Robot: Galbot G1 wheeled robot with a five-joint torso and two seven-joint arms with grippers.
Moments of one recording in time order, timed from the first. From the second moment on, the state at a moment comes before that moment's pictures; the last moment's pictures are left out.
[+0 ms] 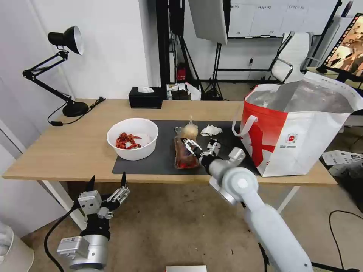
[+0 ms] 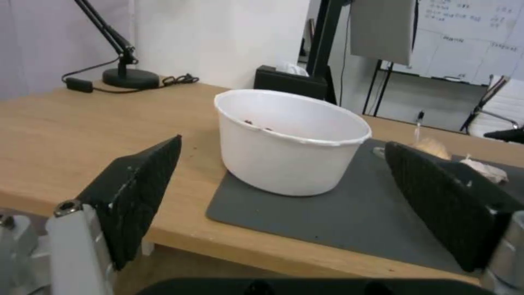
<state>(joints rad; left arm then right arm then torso) 1.80 -1.51 -0.54 -2.38 -0.19 0.02 -0.15 -0.86 1.30 0.10 1.89 1.54 -0.32 0.67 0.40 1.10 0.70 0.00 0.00</state>
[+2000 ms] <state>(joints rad) 1.21 -0.93 -0.38 -2.11 -1.51 0.37 -0.22 -0.36 1.05 -0.33 1.37 0.54 -0.32 -0.28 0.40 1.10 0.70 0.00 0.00</state>
